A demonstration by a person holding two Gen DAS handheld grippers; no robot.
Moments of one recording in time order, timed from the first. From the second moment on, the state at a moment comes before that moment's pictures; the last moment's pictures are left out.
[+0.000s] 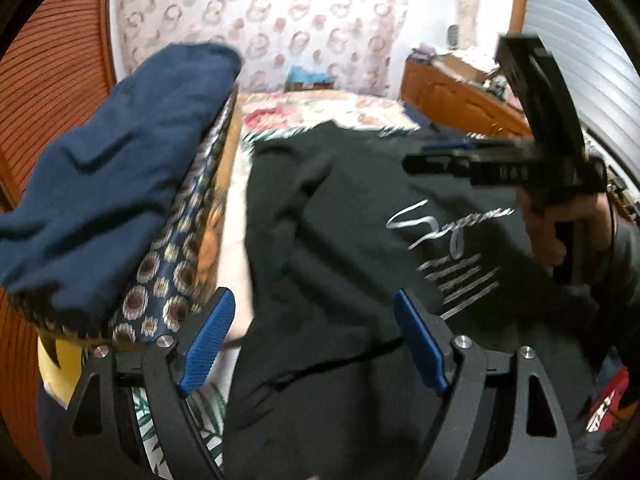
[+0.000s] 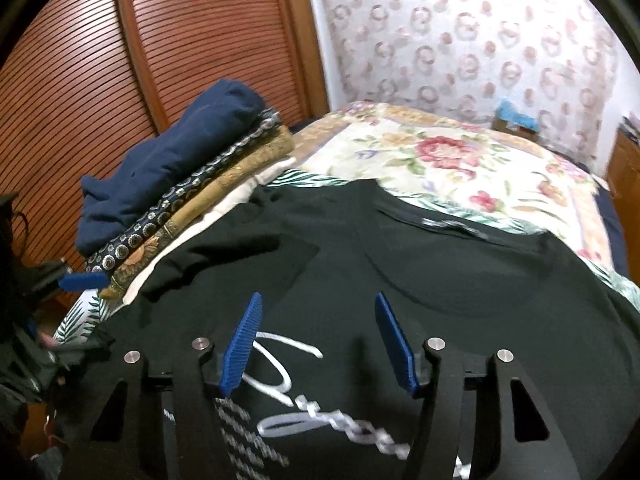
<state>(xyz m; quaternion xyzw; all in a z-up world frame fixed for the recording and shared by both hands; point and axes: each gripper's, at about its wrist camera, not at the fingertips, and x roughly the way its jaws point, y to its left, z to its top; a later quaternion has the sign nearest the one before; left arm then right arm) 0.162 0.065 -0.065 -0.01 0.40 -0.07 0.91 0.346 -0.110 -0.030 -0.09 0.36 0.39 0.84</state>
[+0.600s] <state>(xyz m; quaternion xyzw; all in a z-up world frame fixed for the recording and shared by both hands) 0.169 0.064 -0.092 0.01 0.42 -0.05 0.91 0.399 -0.058 -0.059 -0.12 0.39 0.41 0.81</state>
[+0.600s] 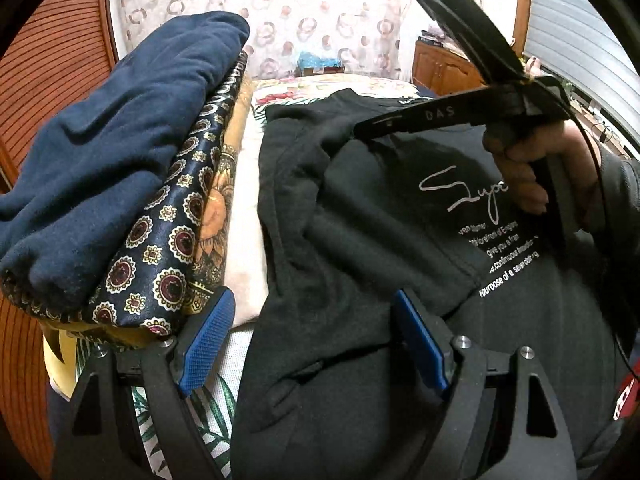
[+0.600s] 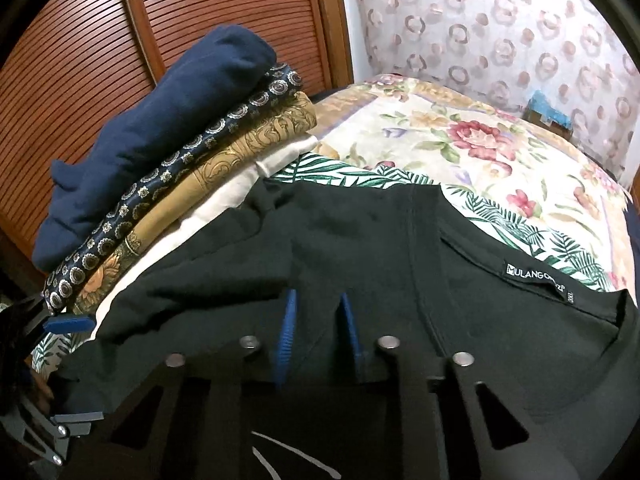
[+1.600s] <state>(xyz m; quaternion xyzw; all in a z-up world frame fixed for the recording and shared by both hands) 0.171 0.059 -0.098 0.03 0.43 -0.06 0.90 0.324 -0.163 -0.030 -0.08 0.36 0.34 0.87</state>
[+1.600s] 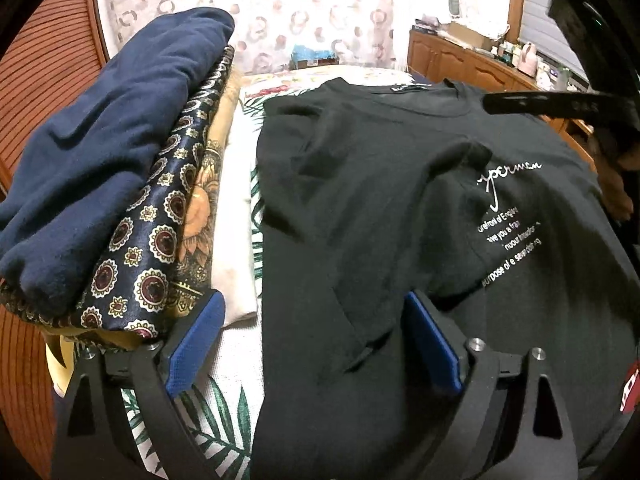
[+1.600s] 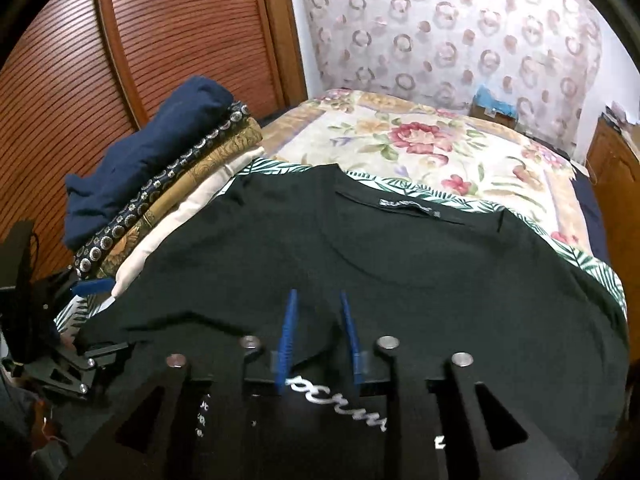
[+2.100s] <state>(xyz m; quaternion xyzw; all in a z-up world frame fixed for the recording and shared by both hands) 0.171 0.055 -0.098 0.04 0.44 -0.07 0.90 0.255 -0.244 -0.035 -0.07 0.34 0.22 0.91</state>
